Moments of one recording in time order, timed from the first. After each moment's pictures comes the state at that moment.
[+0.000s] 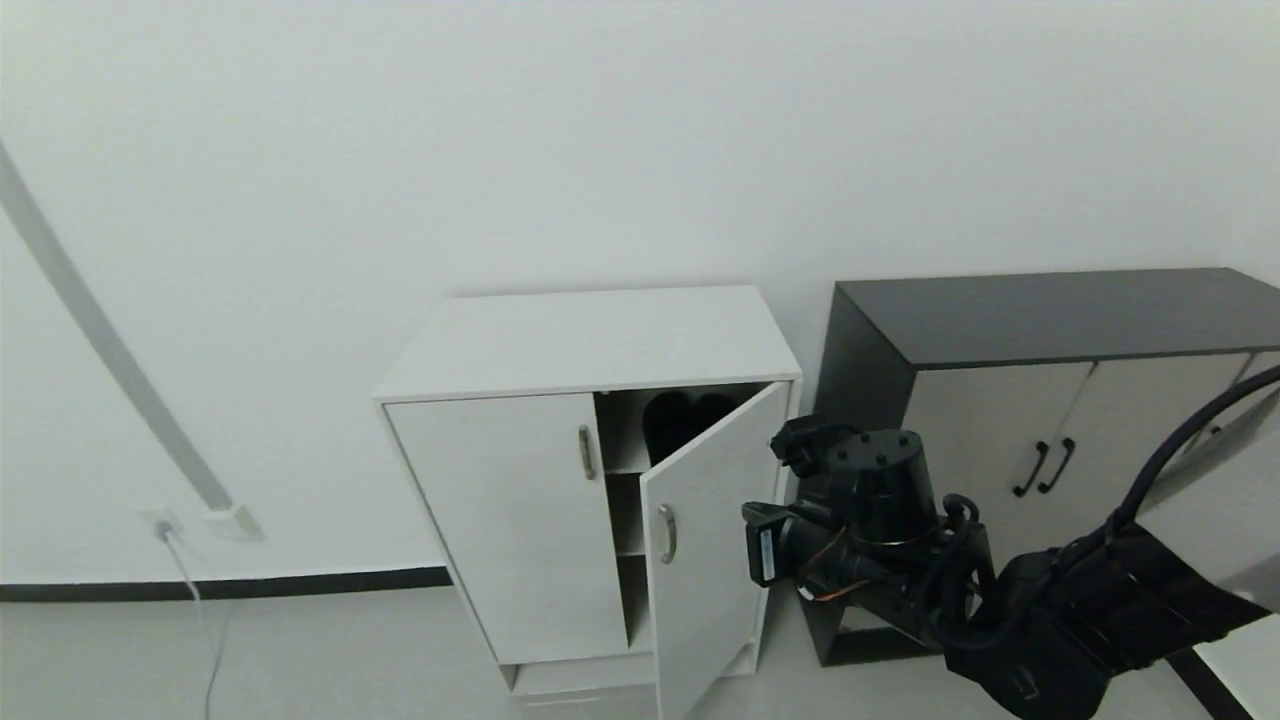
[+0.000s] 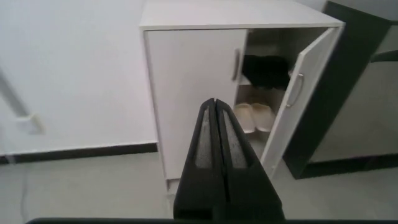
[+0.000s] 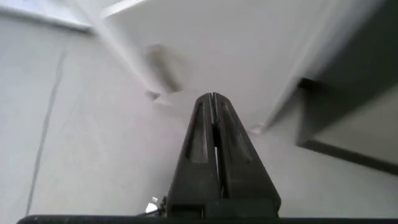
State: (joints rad) left arm 0.00 0.00 0.00 0.00 0.01 -0.02; right arm 0.75 2.01 -0.83 -0.82 -0.18 0.21
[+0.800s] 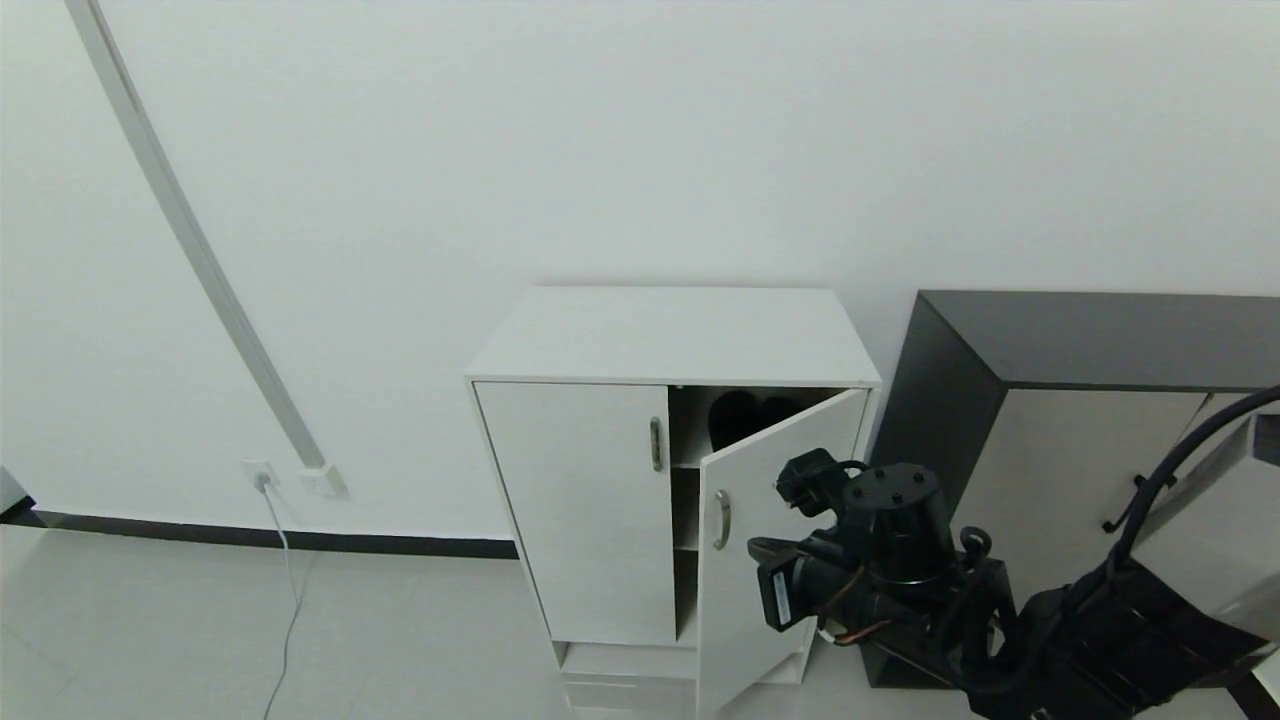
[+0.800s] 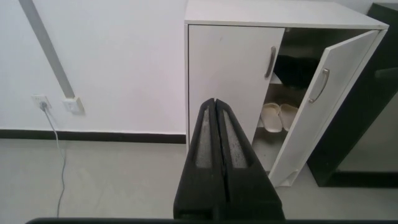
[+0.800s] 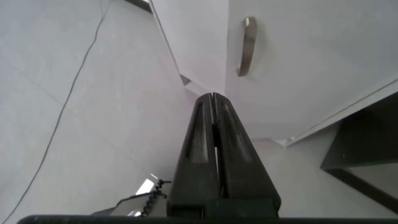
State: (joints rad) left arm 0.00 0.00 0.00 0.00 0.01 -0.02; right arm 0.75 2.02 -0.71 -0.91 -0.11 0.15
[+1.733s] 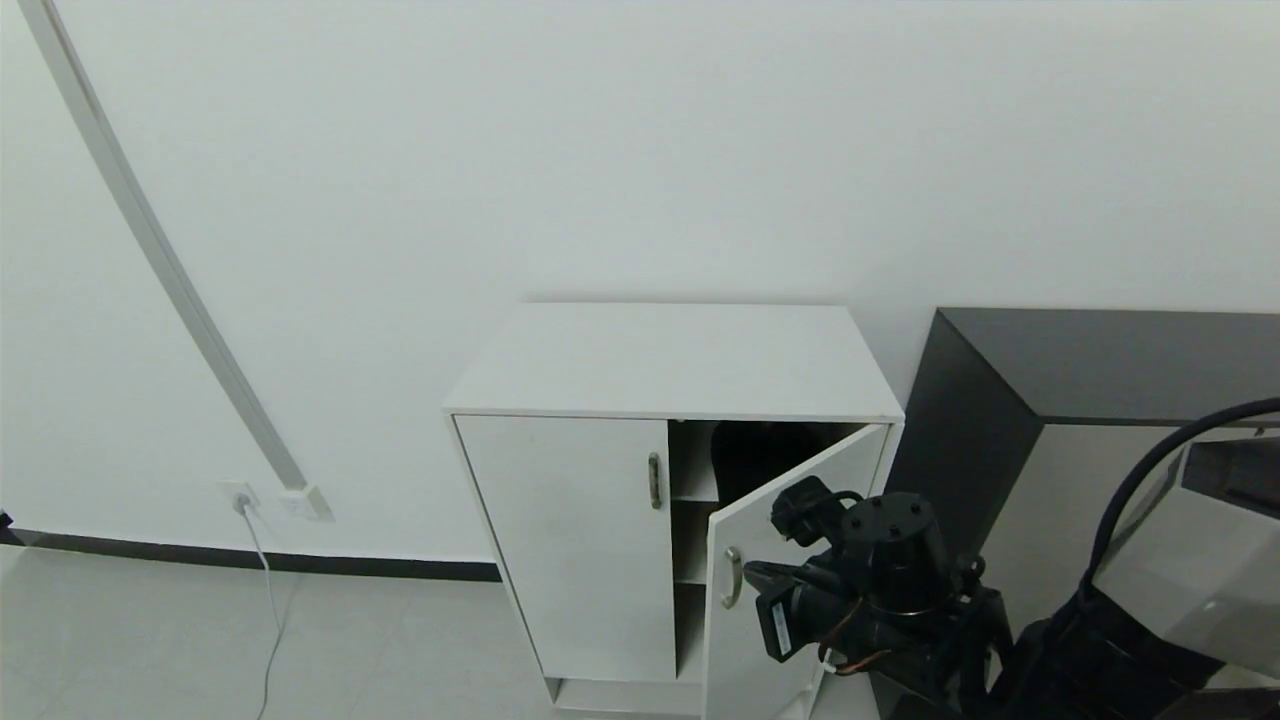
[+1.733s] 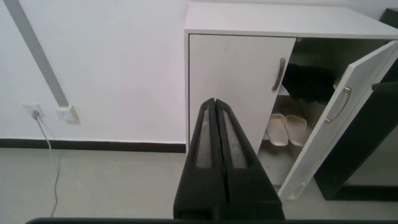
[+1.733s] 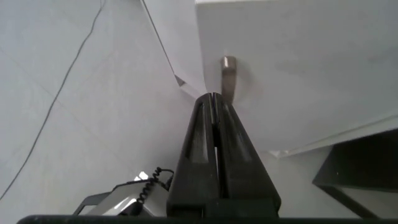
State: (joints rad) left arm 0.00 0.00 0.00 0.00 0.01 -0.02; right arm 0.75 2.07 -0.65 -1.01 -0.09 0.12
